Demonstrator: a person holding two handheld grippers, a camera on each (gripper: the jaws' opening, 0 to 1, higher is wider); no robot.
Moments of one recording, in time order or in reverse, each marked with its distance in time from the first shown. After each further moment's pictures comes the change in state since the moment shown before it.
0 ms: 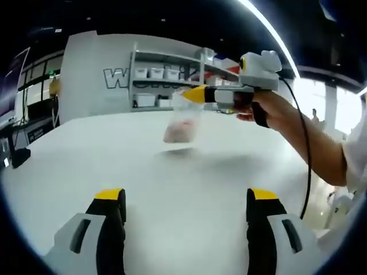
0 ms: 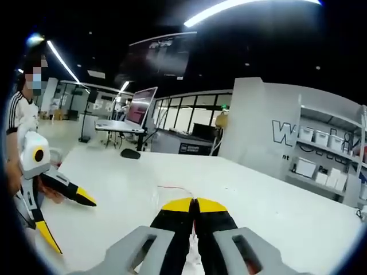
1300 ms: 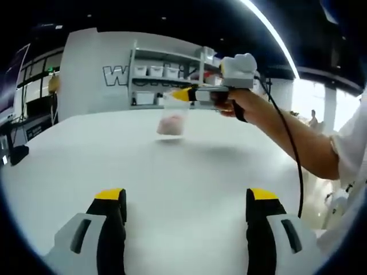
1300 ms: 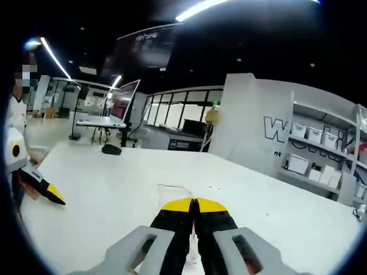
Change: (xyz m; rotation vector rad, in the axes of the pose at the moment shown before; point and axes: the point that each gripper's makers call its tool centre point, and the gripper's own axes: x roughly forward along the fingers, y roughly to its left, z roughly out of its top) left arm 0.000 -0.003 -0.003 -0.015 0.012 -0.015; right arm 0.032 -0.052 -0.013 0.007 0.027 -0.070
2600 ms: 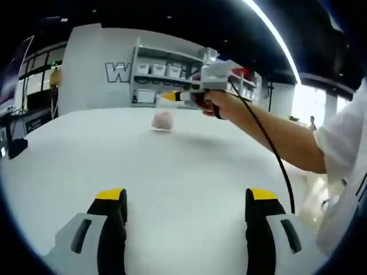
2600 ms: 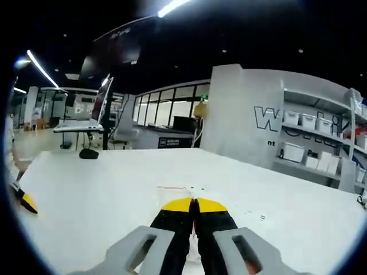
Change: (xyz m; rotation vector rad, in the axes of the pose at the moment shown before) left arm 0.001 0.006 -0.002 -0.049 0.001 -0.010; right arm 0.062 -0.069 -0.017 0.090 0.032 -0.068
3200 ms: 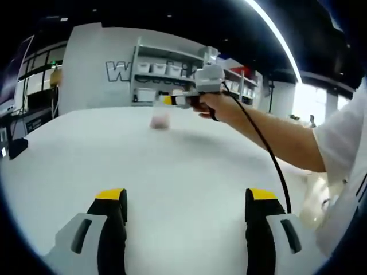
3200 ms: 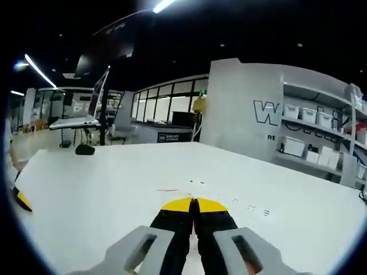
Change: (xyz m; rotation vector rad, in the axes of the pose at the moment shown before) left arm 0.001 -0.001 -0.001 0.005 0.010 0.007; right arm 0.004 0.008 -0.028 0.002 0.062 -0.001
